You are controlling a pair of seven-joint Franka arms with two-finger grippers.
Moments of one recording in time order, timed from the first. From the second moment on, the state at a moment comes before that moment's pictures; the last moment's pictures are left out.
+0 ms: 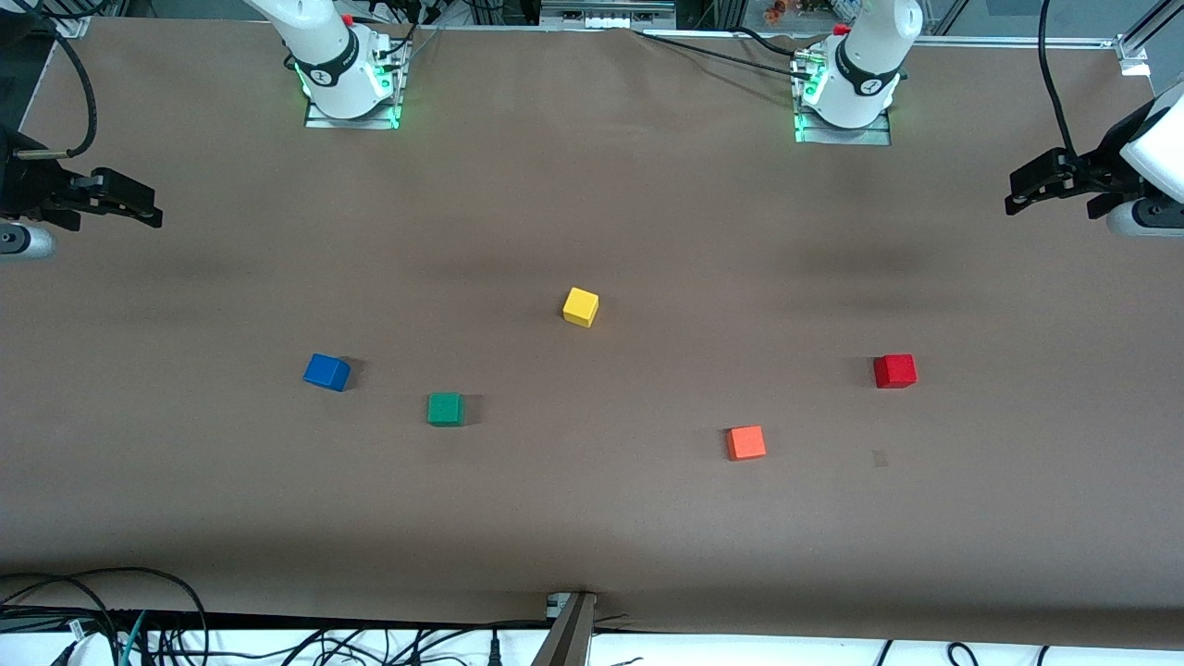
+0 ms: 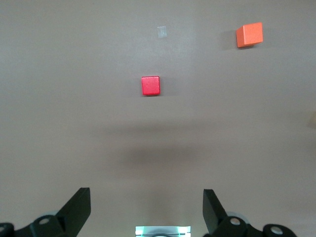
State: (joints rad) left arm 0.13 -0.02 -0.12 -1.60 -0.01 1.48 0.02; right arm 0.12 0.09 -0.14 -1.50 0.00 1.45 -0.08
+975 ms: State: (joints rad) left arm 0.12 -0.01 -0.13 -1.63 -0.01 1.51 0.02; right arm 0.12 0.09 -0.14 -1.50 0.00 1.45 -0.08
